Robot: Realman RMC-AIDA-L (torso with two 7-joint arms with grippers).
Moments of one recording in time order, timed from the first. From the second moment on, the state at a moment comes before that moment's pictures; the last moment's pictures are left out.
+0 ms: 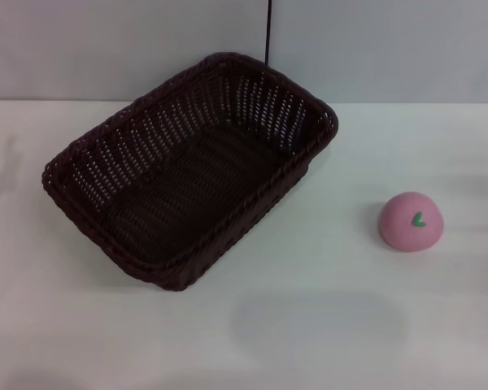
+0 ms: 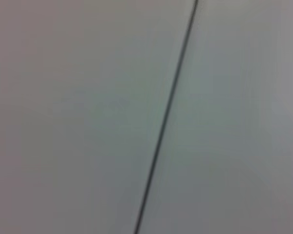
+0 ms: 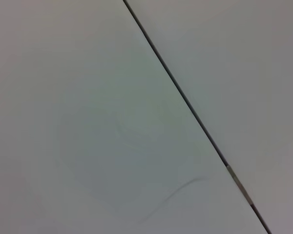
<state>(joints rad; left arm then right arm) -0.31 -2.06 0.31 0.01 1.00 1.66 -0.51 0.37 2.08 0.13 -0.08 -1.53 -1.34 0.84</state>
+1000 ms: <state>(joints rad) -0.30 -1.89 0.69 0.90 1.70 1.49 -2.00 0.38 2.08 0.13 -0.08 -1.53 -1.27 0.84</state>
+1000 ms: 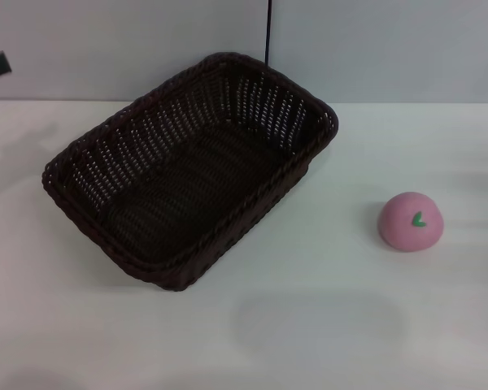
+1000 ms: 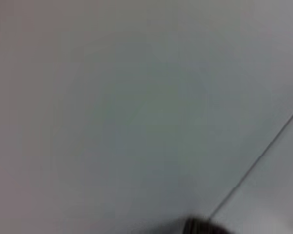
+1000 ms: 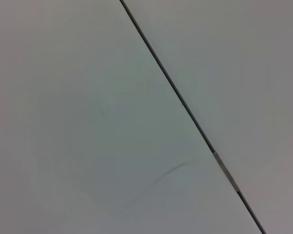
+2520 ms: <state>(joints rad) -0.48 -1.92 0.64 1.04 2.31 1.67 -2.32 0.41 2.08 0.16 -0.08 -1.53 -1.21 0.80</state>
